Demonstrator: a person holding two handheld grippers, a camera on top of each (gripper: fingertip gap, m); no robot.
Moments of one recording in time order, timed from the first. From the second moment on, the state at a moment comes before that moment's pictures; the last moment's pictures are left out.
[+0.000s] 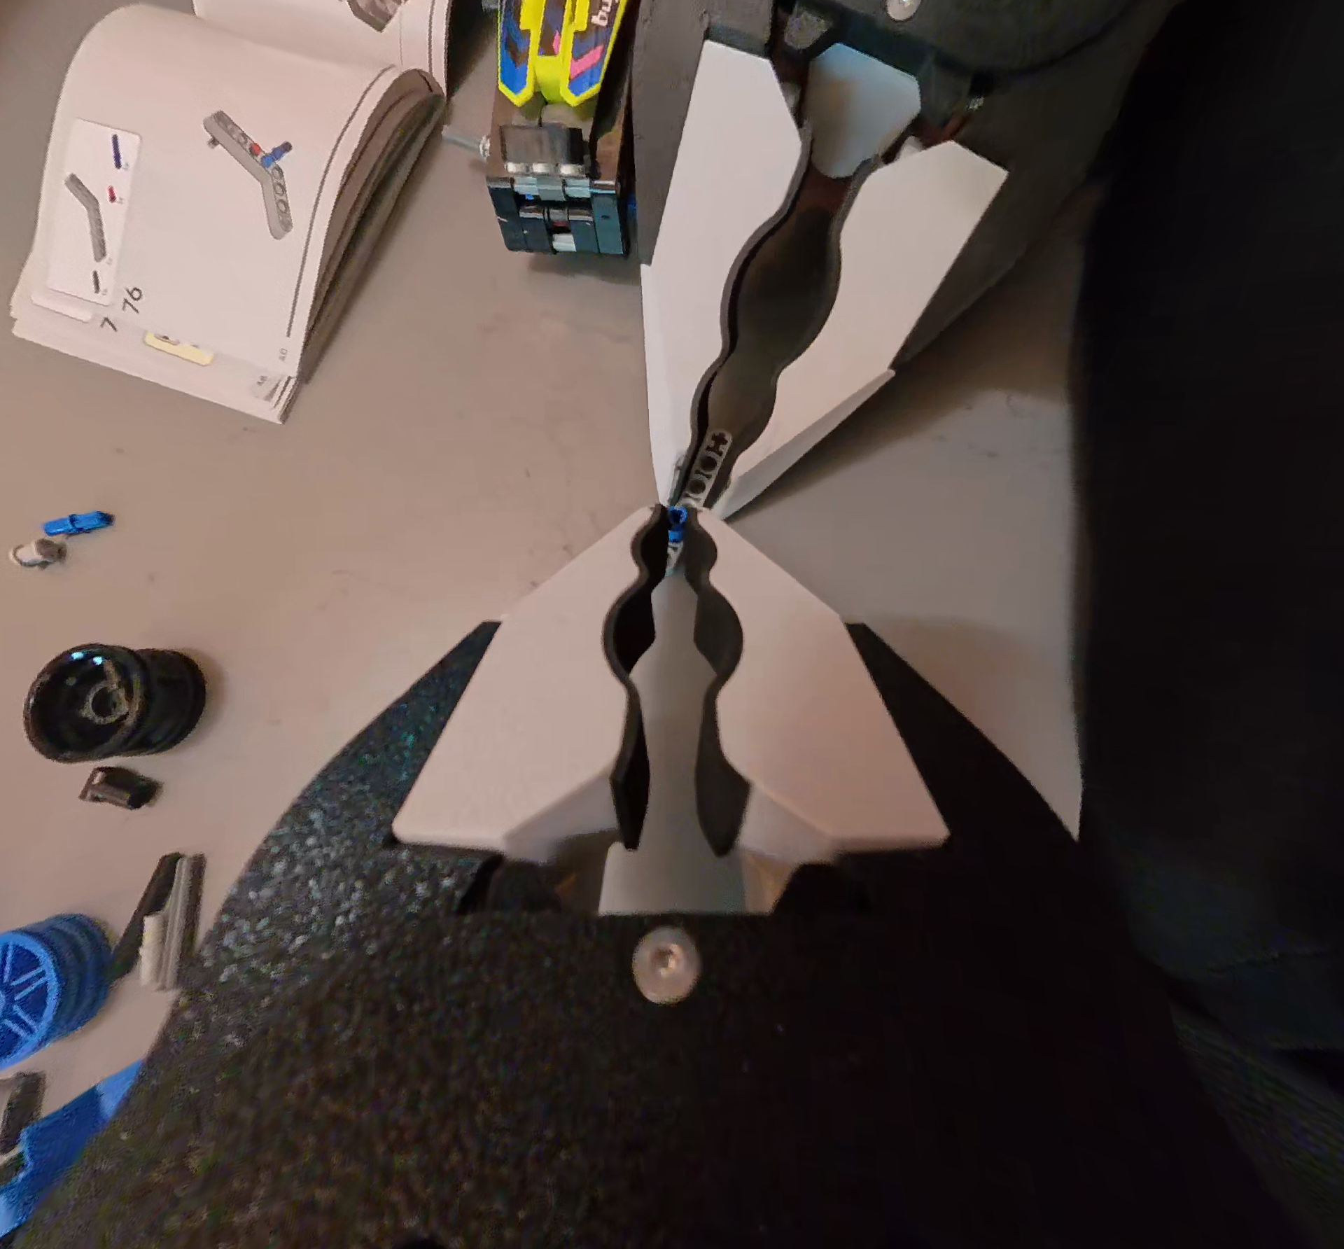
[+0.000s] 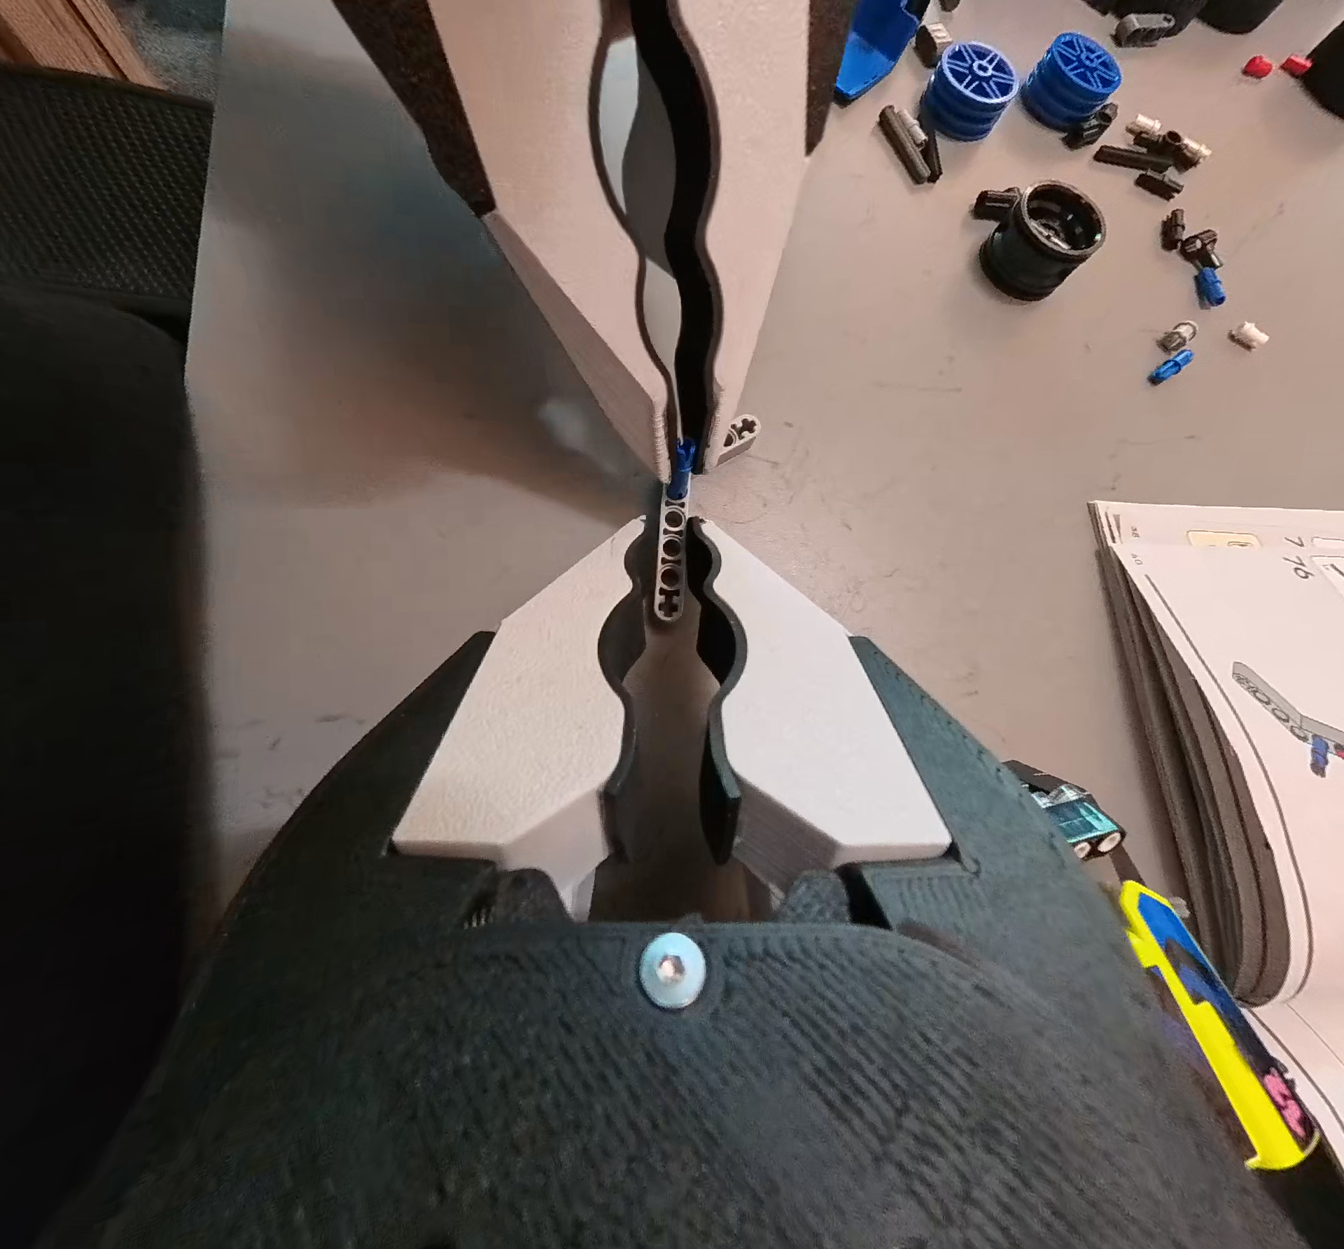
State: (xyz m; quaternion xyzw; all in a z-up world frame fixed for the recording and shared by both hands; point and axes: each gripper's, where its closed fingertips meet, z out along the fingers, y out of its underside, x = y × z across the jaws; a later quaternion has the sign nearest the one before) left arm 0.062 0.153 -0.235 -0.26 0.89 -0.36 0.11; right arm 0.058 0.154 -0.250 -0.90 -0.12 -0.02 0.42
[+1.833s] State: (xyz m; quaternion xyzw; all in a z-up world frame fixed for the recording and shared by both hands) left arm 0.061 0.159 -0.239 -0.26 0.92 -0.28 0.11; right arm 0.060 0.155 -0.250 -0.90 -0.12 -0.02 0.42
